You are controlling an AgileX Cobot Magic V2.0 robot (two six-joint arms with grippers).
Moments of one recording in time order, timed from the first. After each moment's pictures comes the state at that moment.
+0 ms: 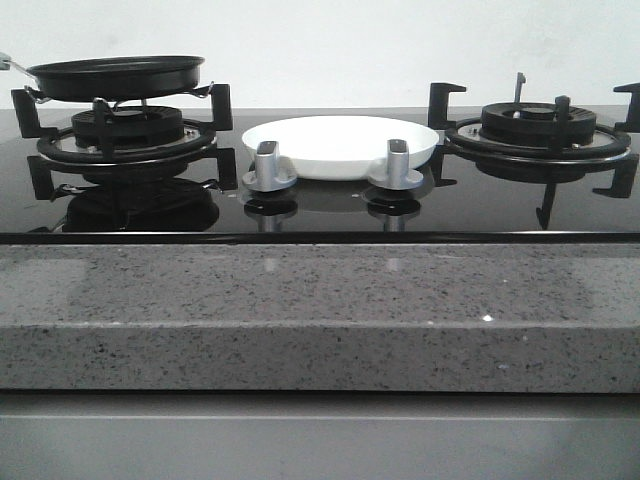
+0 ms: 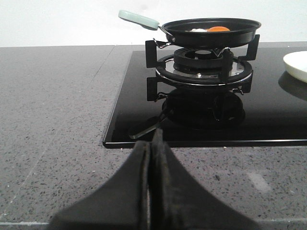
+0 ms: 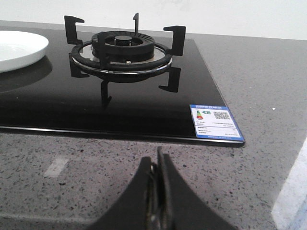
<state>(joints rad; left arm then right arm) -0.04 -0.01 0.01 -0.06 0.16 0.07 -0.04 -0.01 0.03 -0.03 0.17 0.02</state>
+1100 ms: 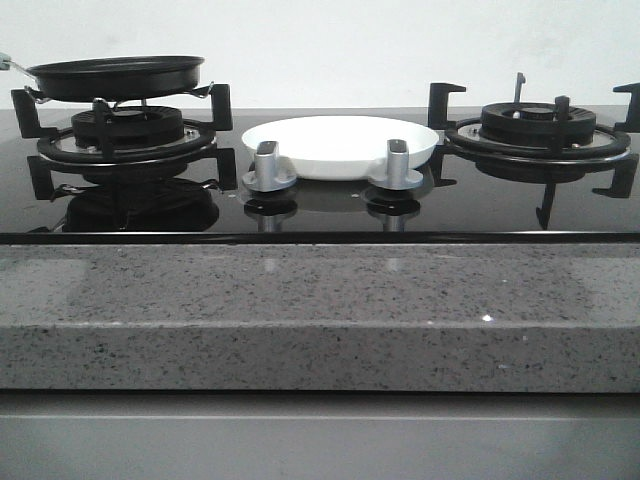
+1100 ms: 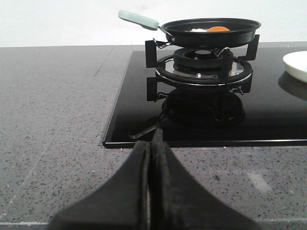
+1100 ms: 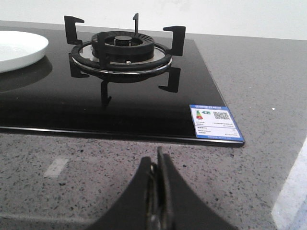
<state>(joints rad) -0.04 -0.01 0.01 -0.06 0.16 0.07 -0.04 -0.01 0.03 -0.03 0.17 0.02</state>
